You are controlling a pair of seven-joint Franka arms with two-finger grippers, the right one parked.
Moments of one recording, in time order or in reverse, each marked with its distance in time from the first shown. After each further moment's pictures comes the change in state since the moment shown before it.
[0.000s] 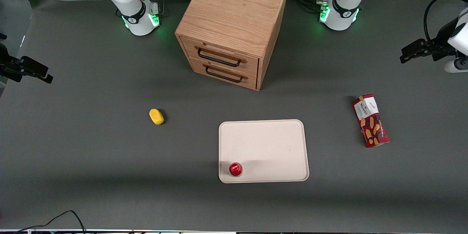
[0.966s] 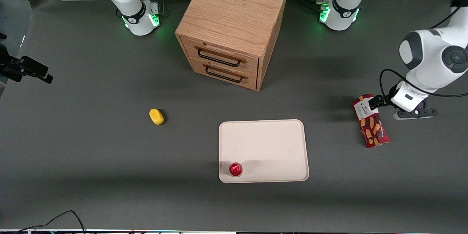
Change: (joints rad) arm 0.022 0.257 0.056 -0.500 -0.001 0.939 0.083
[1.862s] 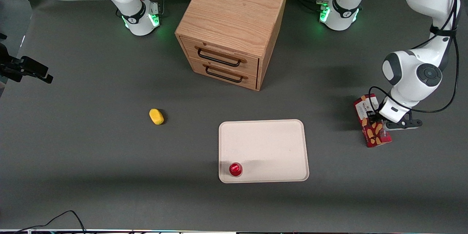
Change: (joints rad) arm 0.001 0.177 -0.005 -0.001 -0.034 0.257 0.009
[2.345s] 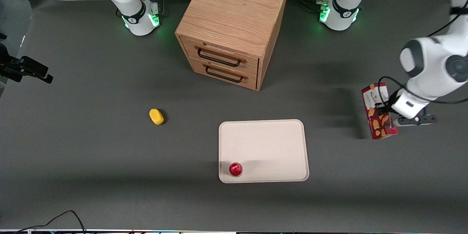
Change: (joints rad) arm -0.004 -0.204 -0.004 0.147 -0.009 -0.507 0.000
